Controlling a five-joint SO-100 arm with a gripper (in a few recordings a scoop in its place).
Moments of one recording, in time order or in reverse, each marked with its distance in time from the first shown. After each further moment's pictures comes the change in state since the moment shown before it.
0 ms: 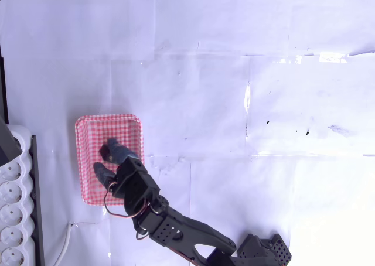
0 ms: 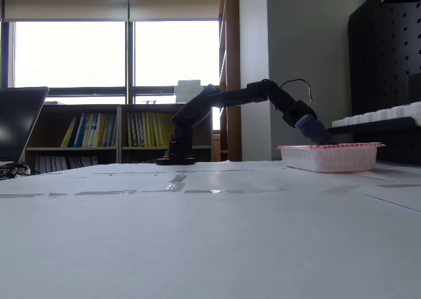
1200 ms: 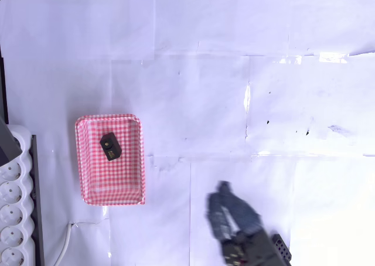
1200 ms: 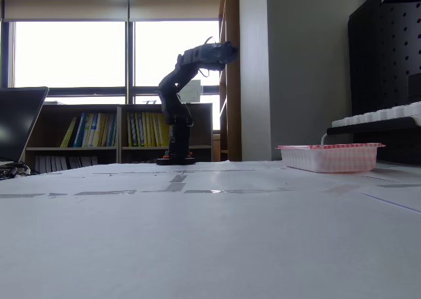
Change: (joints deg) arm 32.1 -118.7 -110.8 -28.3 2.2
